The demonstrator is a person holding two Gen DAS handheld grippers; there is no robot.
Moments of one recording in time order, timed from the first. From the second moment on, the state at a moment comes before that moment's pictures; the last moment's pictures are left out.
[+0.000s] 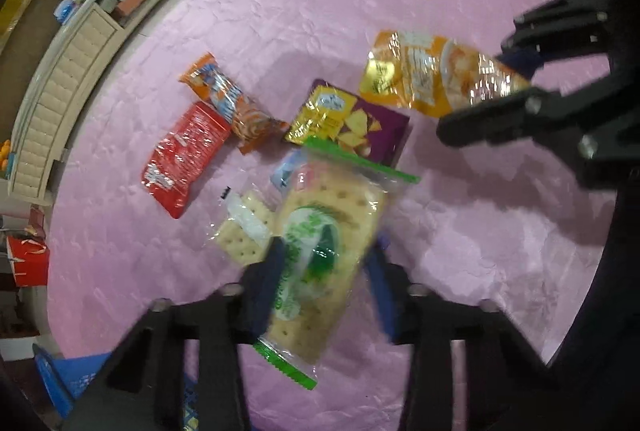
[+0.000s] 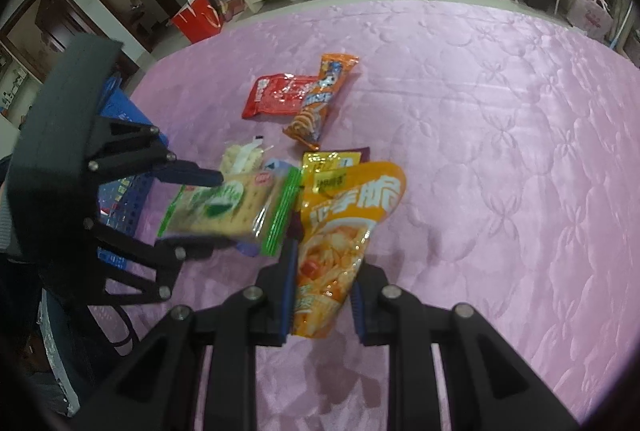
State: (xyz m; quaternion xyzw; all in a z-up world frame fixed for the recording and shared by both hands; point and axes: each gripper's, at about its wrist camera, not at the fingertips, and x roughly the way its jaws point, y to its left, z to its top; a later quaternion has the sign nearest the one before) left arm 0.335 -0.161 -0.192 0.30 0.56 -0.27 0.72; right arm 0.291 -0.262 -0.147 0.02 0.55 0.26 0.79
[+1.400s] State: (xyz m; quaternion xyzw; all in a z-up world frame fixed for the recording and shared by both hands) left arm 0.224 -0.015 -0.018 0.16 0.42 -0.16 0.88; right arm 0.208 -0.144 -0.005 -0.08 0.43 0.31 0.84
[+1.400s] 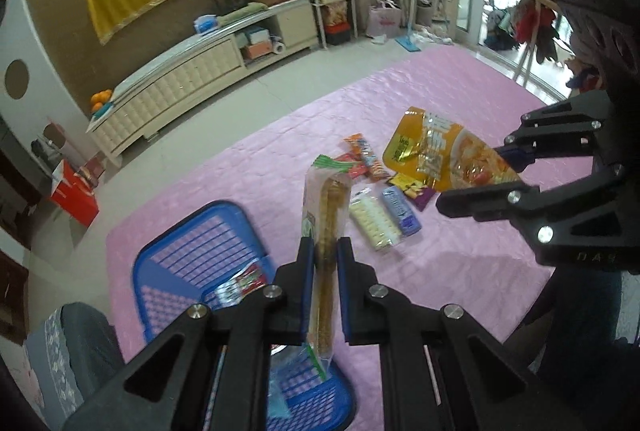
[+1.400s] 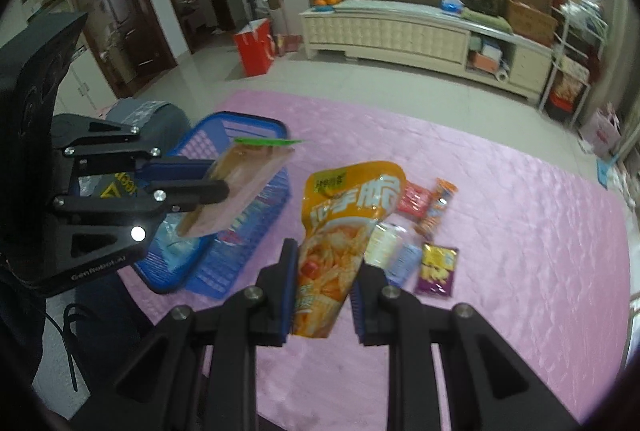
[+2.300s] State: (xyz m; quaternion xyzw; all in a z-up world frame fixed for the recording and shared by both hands) left arm 0.184 0.099 -0.066 0.06 0.47 -0.11 0.87; right arm 0.182 -0.005 -0.042 -0.15 0.46 0.37 0.79
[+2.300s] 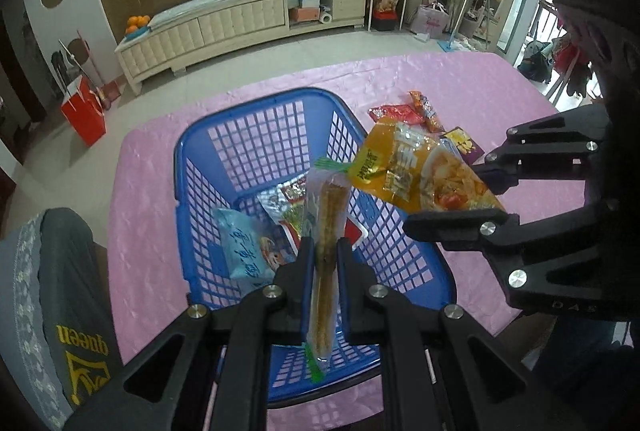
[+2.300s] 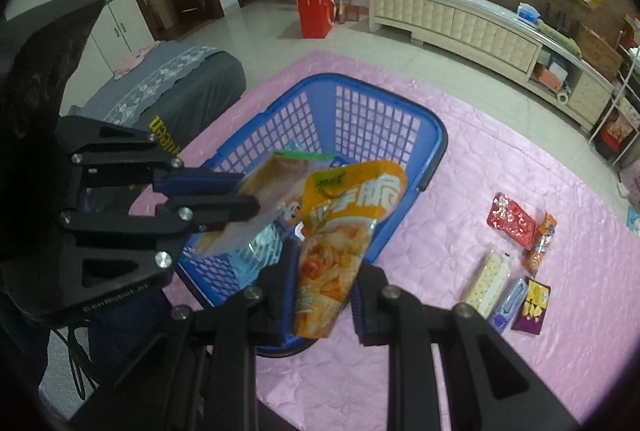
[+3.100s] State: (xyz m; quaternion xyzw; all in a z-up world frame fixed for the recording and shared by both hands) left arm 0.179 0.127 -0.046 0.04 0.45 -0.09 0.89; right arm 0.188 -0.007 -0.031 -0.15 0.45 0.37 0.80
